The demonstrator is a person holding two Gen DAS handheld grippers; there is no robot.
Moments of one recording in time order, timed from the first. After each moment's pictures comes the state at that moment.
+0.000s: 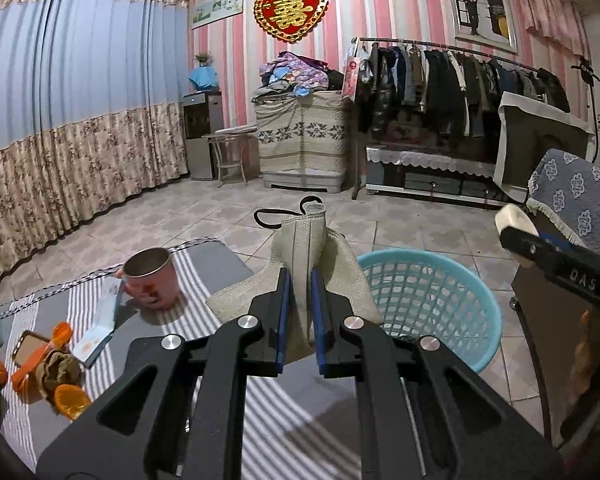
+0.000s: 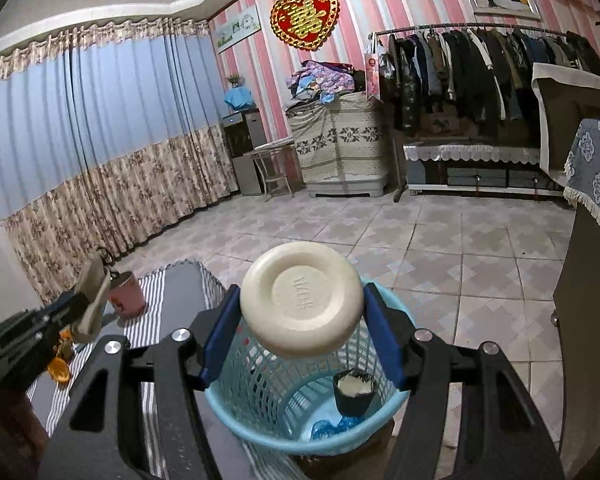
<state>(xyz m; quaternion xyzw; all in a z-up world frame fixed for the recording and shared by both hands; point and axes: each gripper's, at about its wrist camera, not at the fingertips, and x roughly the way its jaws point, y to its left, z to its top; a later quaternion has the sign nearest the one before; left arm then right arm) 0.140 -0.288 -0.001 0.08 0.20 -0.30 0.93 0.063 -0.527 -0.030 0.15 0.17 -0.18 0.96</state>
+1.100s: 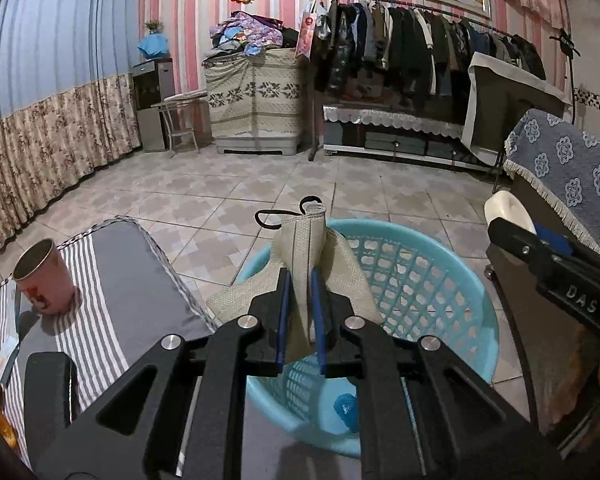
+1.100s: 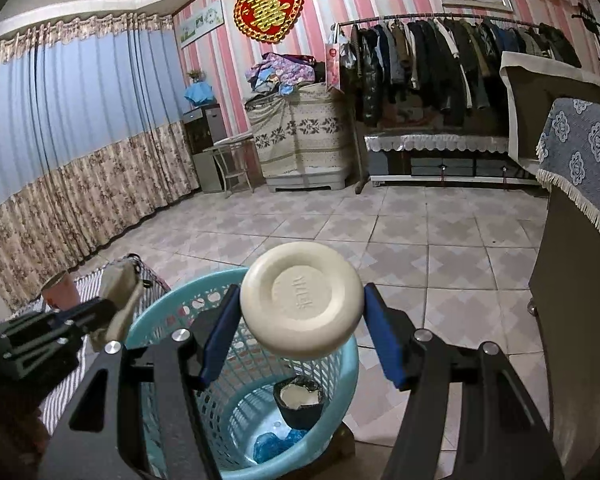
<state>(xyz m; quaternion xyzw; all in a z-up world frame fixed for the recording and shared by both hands) 0.180 -0.398 -0.058 0.12 0.26 -0.36 0.89 0.077 -0.577 -0.078 0.16 0.18 -0.24 0.94</state>
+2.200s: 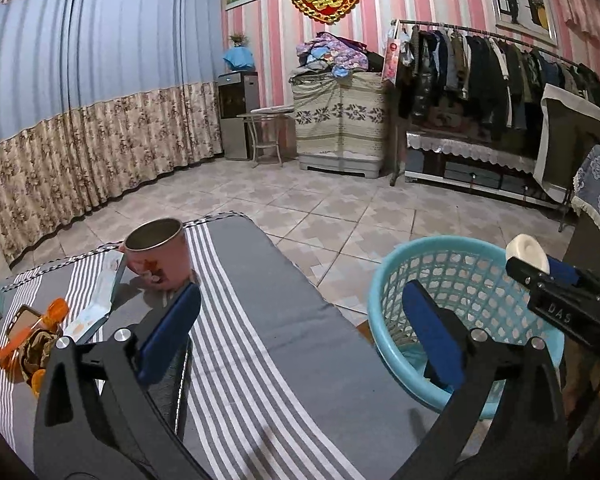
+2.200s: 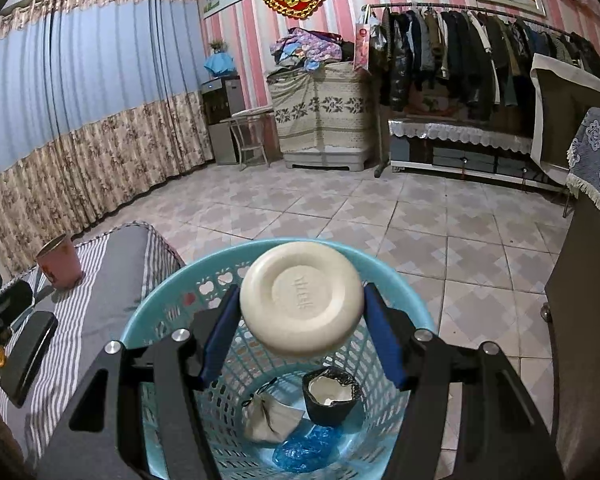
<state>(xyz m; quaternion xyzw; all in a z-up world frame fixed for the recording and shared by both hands) 0.191 -0.311 -0.044 0.08 0.22 -0.22 0.95 0.131 -0.544 -0.097 0.13 0.23 -0.22 0.94</state>
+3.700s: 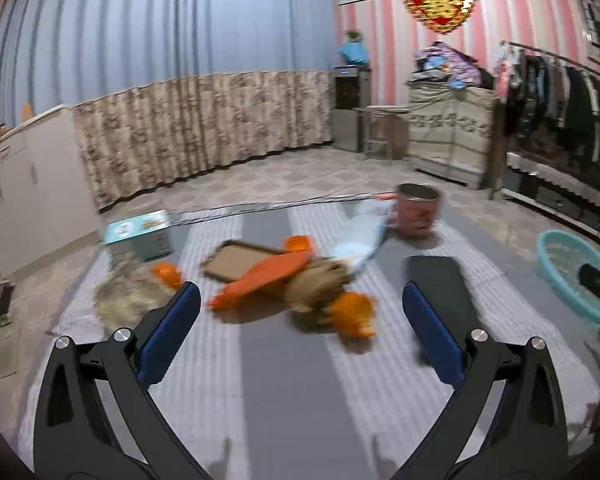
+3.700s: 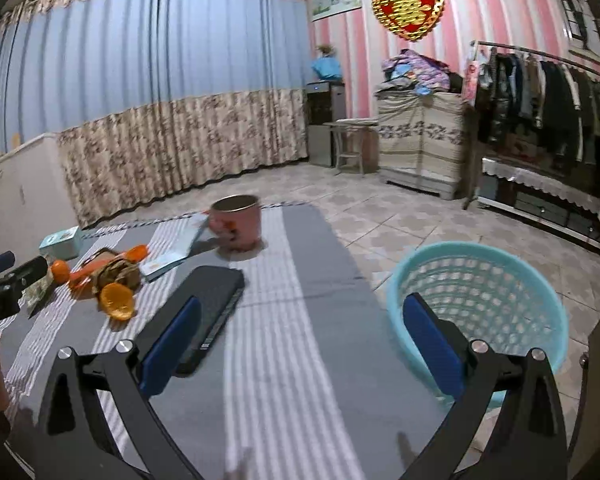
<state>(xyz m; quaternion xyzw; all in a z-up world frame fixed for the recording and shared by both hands) 0.169 -0.028 -0.032 0.04 0.24 -0.04 0.97 0.123 -0.324 -0.060 0.05 0.22 -0.06 0.97</state>
